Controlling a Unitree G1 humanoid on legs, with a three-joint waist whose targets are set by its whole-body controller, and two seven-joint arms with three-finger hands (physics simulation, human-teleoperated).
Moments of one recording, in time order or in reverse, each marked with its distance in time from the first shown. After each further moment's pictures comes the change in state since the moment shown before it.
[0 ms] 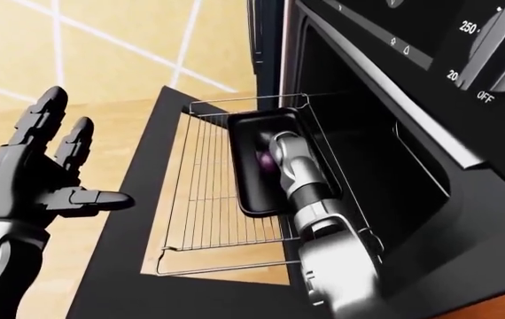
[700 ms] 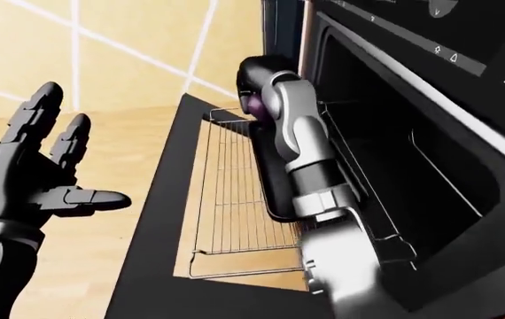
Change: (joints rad) left arm -0.012 0.014 0.017 -0.020 -0.034 0.018 0.013; right arm -0.075 -0.007 -0.064 -0.456 -0.013 0.039 0.215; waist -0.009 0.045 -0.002
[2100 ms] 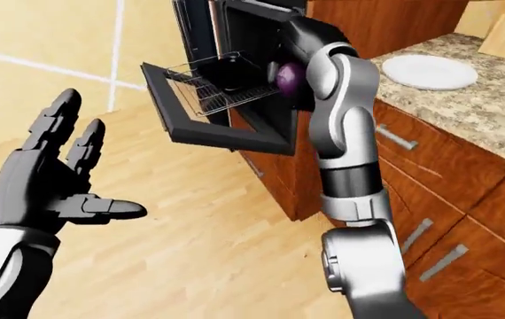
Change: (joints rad) left arm 0.040 -0.047 -0.090 -0.032 0.095 -0.021 -0.029; right arm 0.041 -0.114 -0.081 -0.298 0.165 0.194 0.110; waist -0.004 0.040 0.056
